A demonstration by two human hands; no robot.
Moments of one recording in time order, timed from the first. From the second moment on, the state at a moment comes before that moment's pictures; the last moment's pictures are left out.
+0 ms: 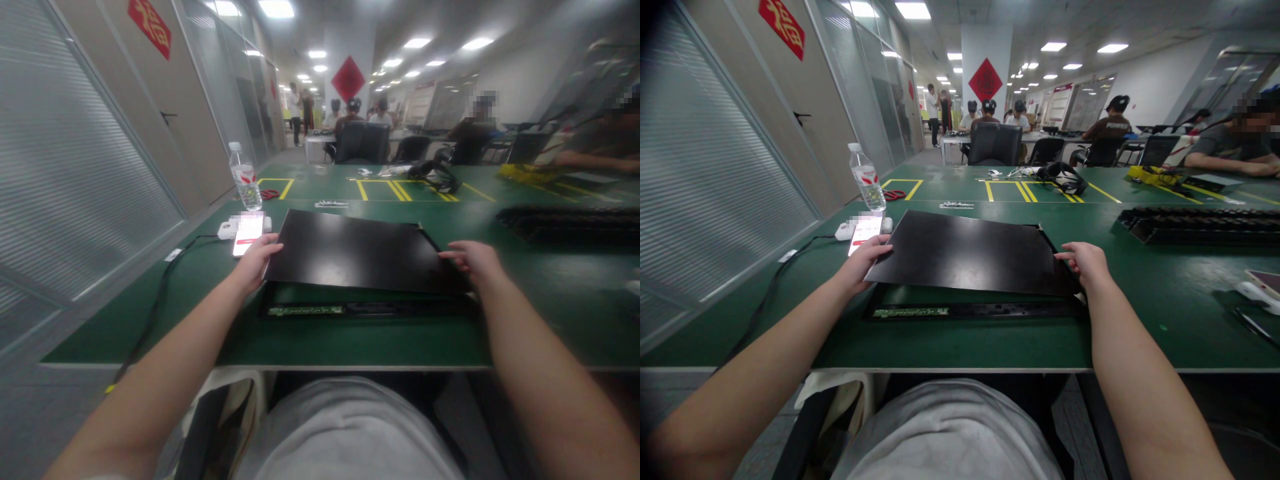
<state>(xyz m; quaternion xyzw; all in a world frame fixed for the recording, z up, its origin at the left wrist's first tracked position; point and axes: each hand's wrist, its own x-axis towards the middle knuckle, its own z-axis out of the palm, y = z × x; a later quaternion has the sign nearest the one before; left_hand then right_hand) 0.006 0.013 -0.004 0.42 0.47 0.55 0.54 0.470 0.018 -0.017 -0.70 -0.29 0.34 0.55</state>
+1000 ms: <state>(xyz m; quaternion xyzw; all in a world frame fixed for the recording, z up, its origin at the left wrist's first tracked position) 0.005 0.016 -0.012 0.42 0.53 0.50 0.54 0.468 0.017 -0.023 -0.80 -0.48 0.09 0.35</state>
